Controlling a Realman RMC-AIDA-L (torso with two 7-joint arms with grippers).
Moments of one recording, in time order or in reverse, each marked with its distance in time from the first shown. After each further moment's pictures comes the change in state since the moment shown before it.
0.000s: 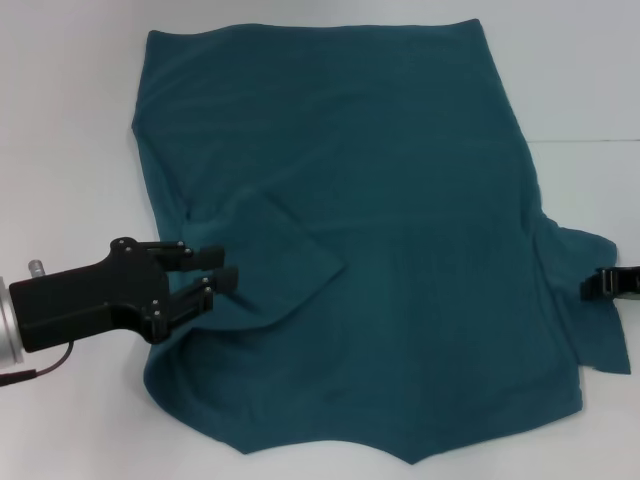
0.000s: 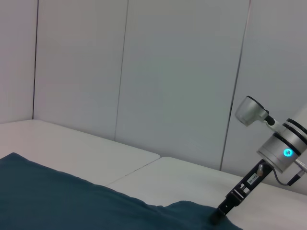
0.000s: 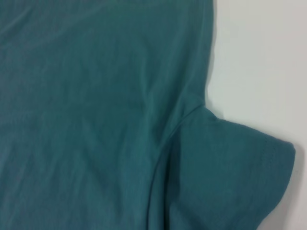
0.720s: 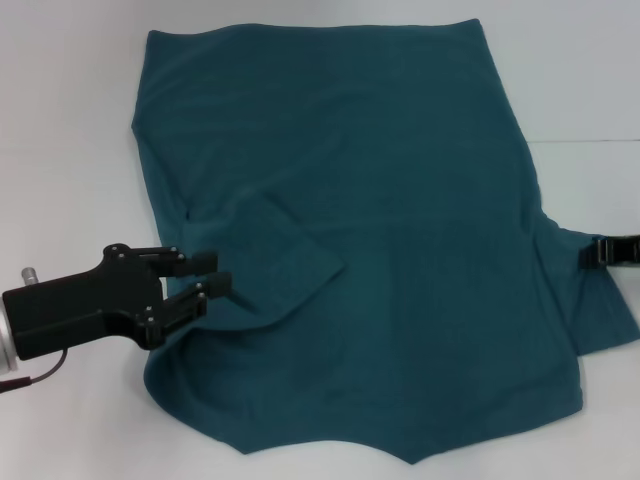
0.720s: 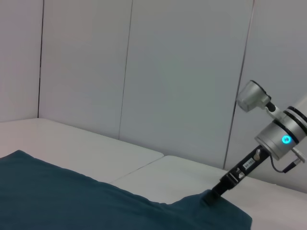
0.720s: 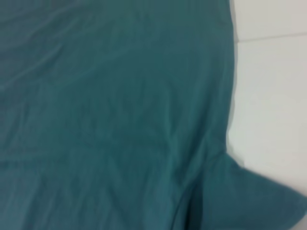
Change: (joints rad) left arm 0.018 -0.002 -0.003 0.000 -0.004 0.000 0.011; right arm 0.005 0.003 0.000 -0.059 0.050 0.001 -0.035
